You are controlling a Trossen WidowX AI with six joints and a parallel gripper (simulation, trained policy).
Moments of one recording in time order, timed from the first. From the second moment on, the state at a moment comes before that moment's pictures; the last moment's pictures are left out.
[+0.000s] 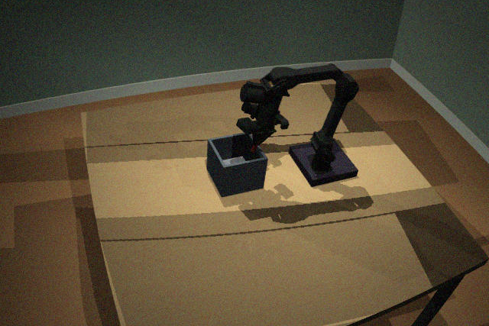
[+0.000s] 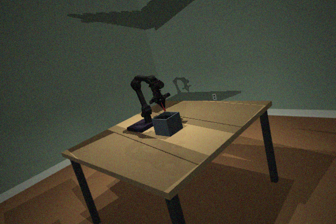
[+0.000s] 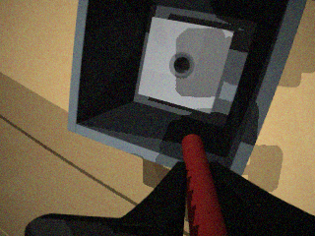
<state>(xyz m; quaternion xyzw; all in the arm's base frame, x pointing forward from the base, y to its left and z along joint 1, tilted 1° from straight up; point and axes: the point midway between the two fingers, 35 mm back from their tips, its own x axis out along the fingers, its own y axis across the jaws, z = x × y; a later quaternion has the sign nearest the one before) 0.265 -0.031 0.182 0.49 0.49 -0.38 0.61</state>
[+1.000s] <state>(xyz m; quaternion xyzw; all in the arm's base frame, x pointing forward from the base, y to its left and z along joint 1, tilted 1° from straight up) 0.297 -0.077 0.120 0.48 0.52 -0.38 0.59</state>
